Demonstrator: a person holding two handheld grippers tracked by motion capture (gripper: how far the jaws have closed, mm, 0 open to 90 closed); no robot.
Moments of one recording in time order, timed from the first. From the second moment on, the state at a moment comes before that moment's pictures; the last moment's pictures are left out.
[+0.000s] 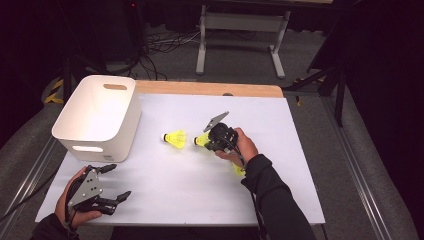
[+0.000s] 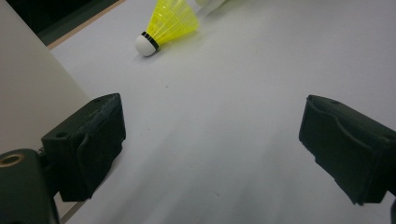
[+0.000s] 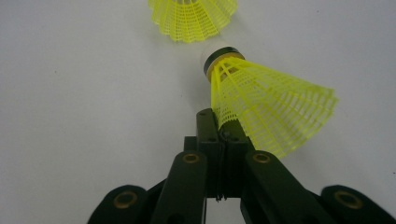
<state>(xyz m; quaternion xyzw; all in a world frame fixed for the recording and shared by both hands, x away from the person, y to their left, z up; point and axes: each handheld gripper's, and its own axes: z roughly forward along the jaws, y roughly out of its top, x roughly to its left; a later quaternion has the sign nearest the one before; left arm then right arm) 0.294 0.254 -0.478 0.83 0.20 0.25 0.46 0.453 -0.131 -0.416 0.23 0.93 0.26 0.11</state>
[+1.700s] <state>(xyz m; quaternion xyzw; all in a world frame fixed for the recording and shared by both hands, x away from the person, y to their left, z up) 0.293 0.257 -0.476 0.82 0.20 0.25 0.47 0.463 -0.048 -0.429 0.20 0.93 0.26 0.14</state>
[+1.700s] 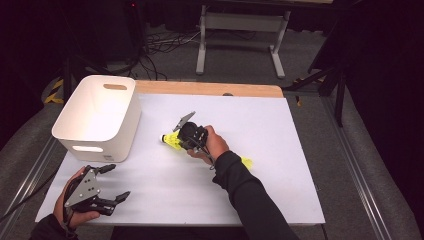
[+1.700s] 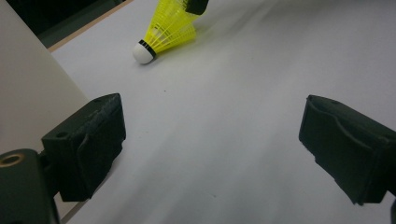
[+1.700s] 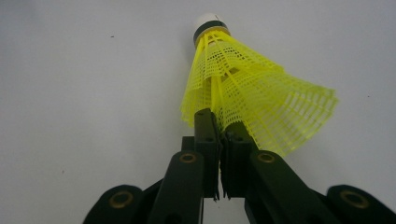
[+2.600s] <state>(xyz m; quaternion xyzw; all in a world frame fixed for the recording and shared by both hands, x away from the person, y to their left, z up) 0.293 0.255 -0.477 0.82 0.21 0.25 0.46 0.460 -0.056 -0.437 0.22 0.94 0.23 0.12</state>
